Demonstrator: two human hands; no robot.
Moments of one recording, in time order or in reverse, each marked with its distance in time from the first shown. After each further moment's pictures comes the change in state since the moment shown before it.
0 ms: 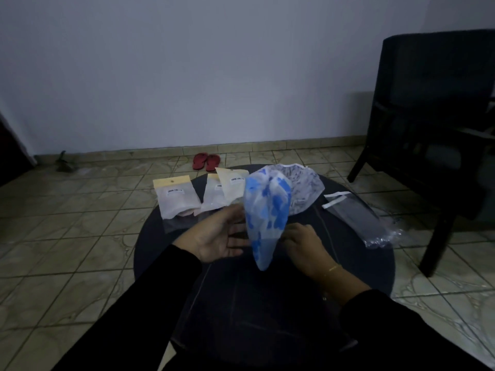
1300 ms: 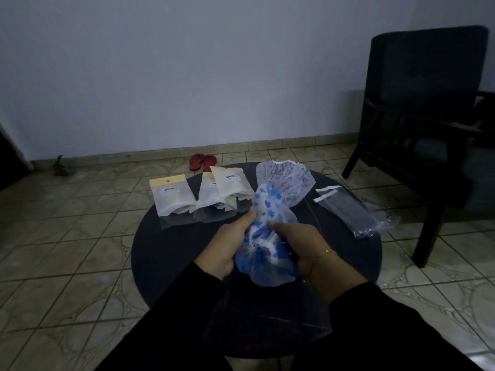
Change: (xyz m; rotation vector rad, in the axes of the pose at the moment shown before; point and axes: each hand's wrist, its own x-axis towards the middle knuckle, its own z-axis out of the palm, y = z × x) left_hand -0.015 -0.021 0.063 -0.212 0.187 0.111; right_hand -0.020 -0.039 -0.016 1.151 0.015 0.732
